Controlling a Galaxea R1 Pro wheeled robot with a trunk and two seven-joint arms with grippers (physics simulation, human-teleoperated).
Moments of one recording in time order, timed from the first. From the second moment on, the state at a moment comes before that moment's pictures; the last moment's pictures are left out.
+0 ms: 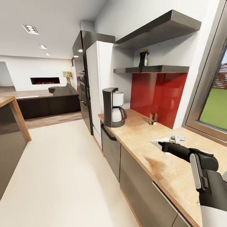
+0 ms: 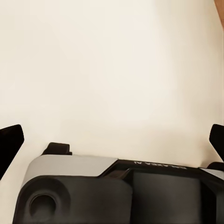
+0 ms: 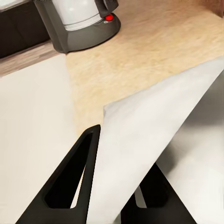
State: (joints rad) left arm 0.02 -0.12 0.12 -0.42 0.01 -0.12 0.00; right arm -0.53 -0.11 -0.29 -1.54 -0.02 0.90 0.55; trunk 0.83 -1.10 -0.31
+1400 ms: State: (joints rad) left arm 0.02 -0.12 0.12 -0.42 0.01 -0.12 0.00; right arm -0.53 -0.11 -0.29 -1.54 -0.02 0.90 0.55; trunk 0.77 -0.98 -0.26
